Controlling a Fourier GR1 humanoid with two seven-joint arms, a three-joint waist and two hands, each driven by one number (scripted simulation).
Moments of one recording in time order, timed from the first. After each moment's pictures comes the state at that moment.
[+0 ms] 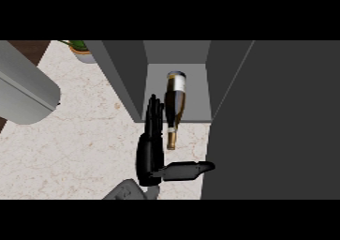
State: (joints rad) left arm -0.32 0.04 -0.74 -1.32 0.62 0.78 -0.65; right arm -0.05 -0.05 0.06 -2.45 -0.14 0.14 0.60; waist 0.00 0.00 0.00
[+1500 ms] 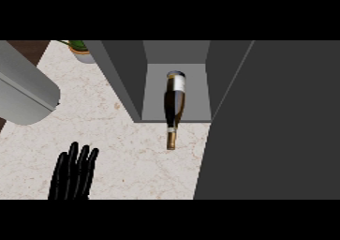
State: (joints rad) left arm 0.21 0.52 -0.73 -2.04 0.55 0.63 -0.58; right arm 0.03 -0.03 0.21 -2.43 -0.19 0.26 0.68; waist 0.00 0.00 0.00
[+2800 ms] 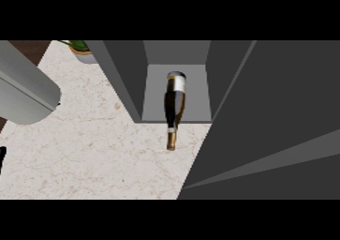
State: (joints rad) left arm 0.50 0.76 -0.22 -2.11 0.84 0.26 -0.62; right arm 0.08 -0.05 0.76 -2.45 -0.02 0.04 0.72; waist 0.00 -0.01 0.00
